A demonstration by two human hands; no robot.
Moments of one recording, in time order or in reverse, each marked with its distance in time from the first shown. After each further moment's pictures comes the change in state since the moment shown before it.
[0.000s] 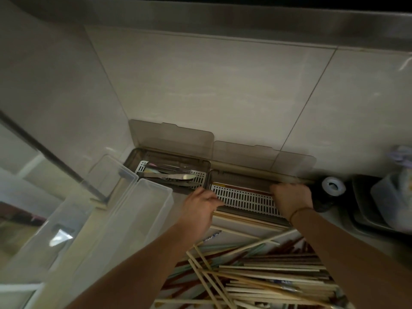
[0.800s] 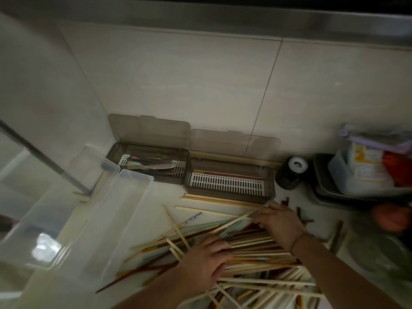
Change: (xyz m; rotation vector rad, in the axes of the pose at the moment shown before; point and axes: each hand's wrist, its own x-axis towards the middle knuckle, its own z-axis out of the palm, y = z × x) left_hand -0.110 0.067 0.071 -0.122 -0.104 0.405; right_hand -0.106 0.027 0.078 0.323 0.253 -0.392
